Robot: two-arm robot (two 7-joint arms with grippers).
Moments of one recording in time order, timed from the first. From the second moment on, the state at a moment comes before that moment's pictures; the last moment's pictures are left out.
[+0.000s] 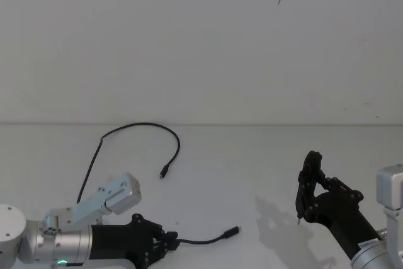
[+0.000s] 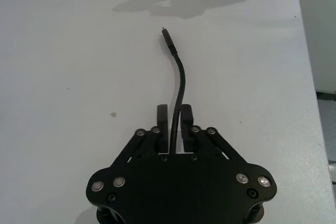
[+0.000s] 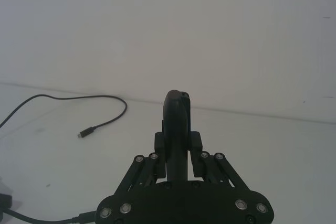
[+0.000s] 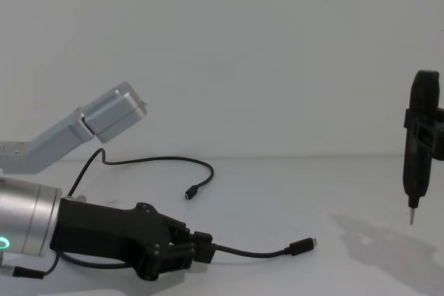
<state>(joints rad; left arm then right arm) -0.59 0.50 0.69 -1.18 -0.37 -0.02 -0.93 -0.01 0.34 -0.23 -1.77 0.29 0.03 0.07</state>
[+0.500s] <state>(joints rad) -0.56 0.51 0.67 -1.25 -0.36 -0.05 -0.83 -0.01 0.34 -0.23 -1.77 0.29 0.03 0.07</state>
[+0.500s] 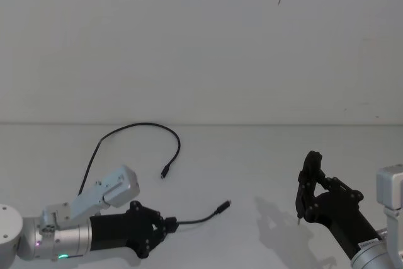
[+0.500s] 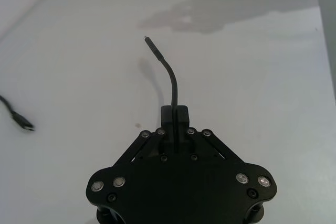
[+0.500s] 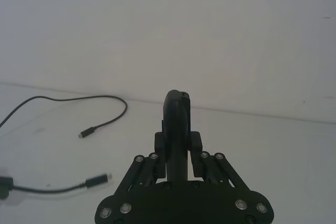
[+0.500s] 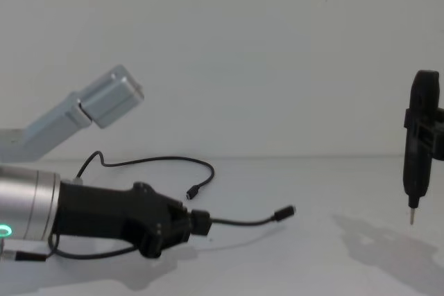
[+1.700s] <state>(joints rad) -0.48 0.58 0.59 -1.46 -0.42 -0.05 -0.76 -0.01 0.34 -0.23 -1.77 0.29 0.03 0.07</state>
